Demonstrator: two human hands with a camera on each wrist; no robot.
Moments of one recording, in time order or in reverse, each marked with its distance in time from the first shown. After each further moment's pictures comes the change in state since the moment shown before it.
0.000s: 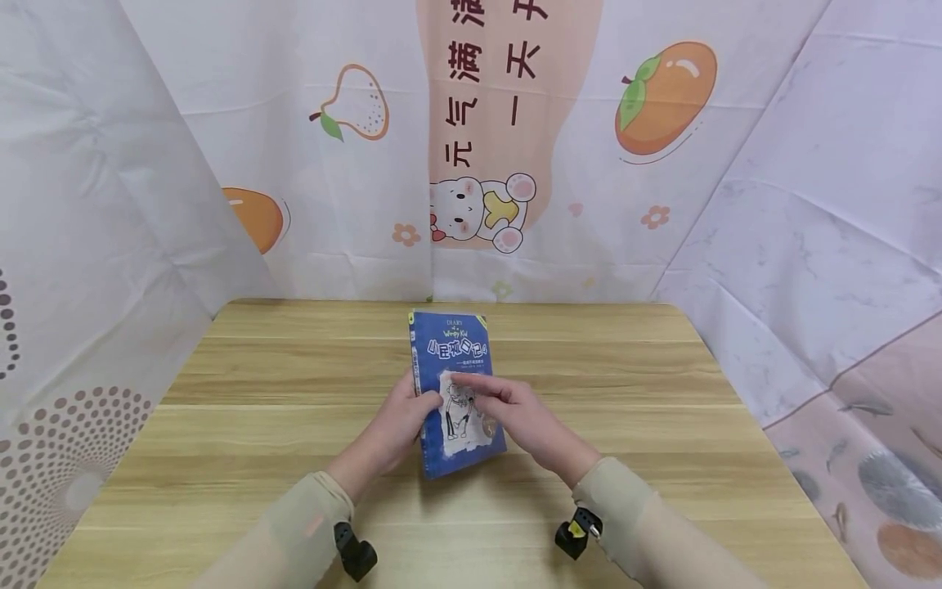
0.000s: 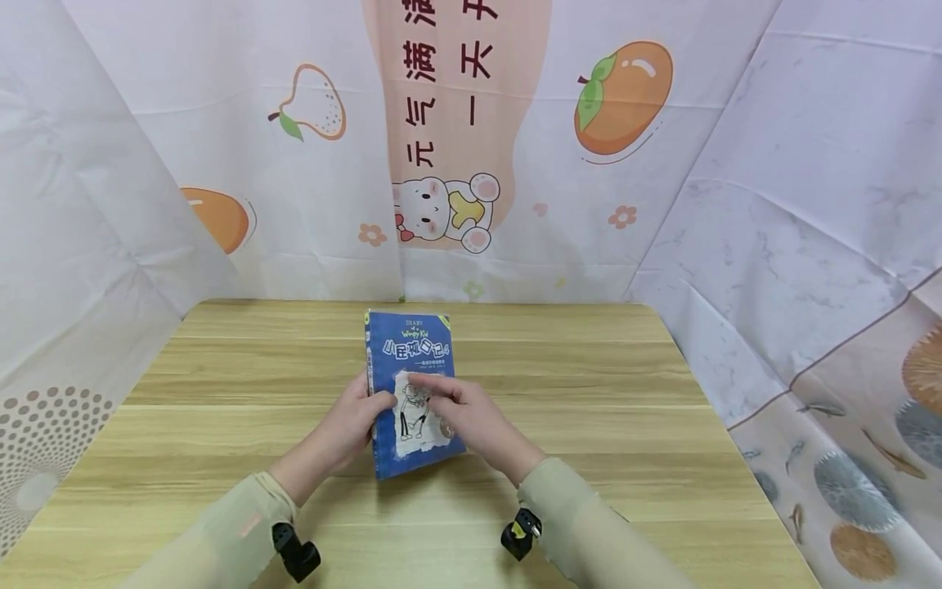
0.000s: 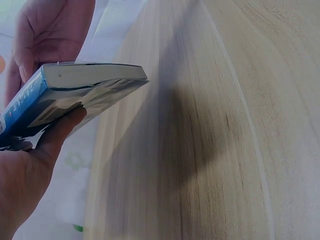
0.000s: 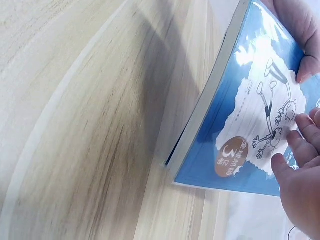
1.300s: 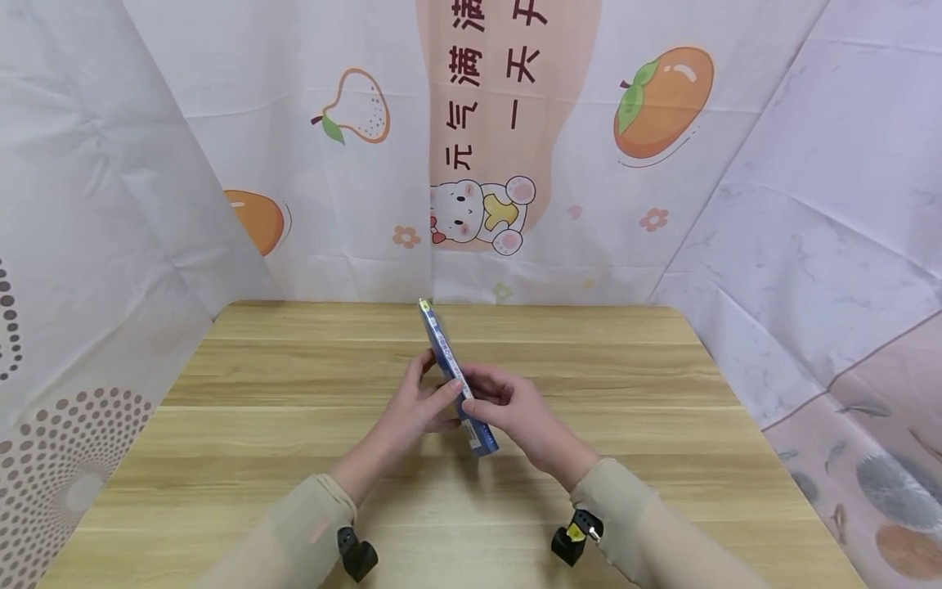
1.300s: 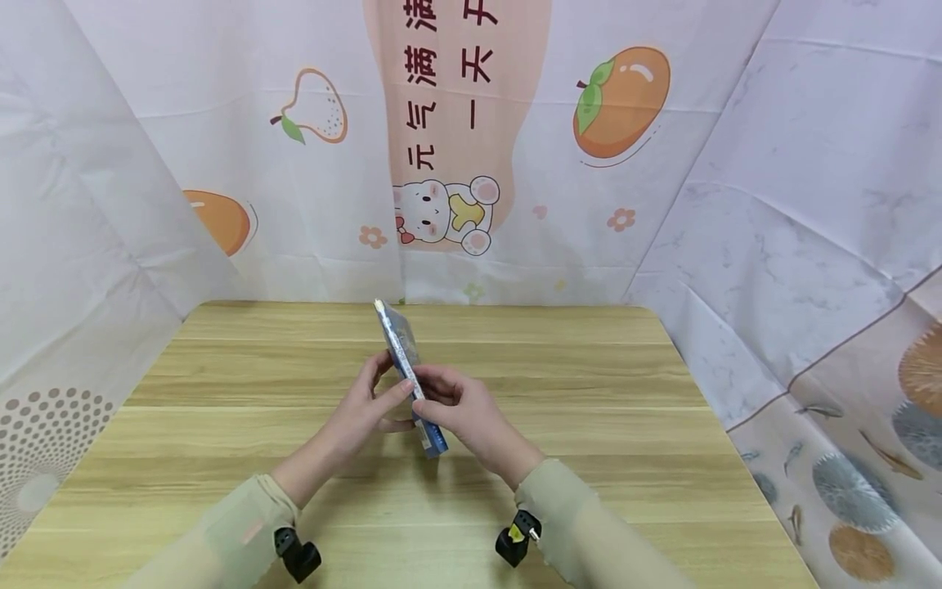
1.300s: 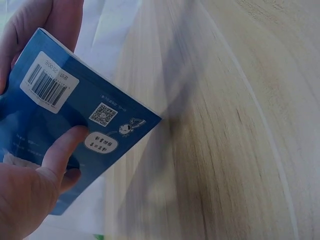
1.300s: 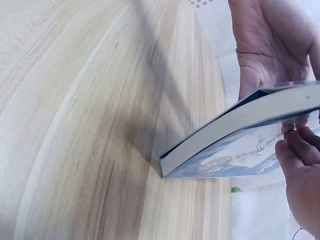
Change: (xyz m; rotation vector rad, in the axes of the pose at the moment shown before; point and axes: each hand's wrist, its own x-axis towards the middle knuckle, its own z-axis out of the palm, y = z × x) left_hand -0.002 0.008 0.008 0.059 0.002 0.069; right_hand -0.002 -0.007 0.002 0.177 0.002 -0.026
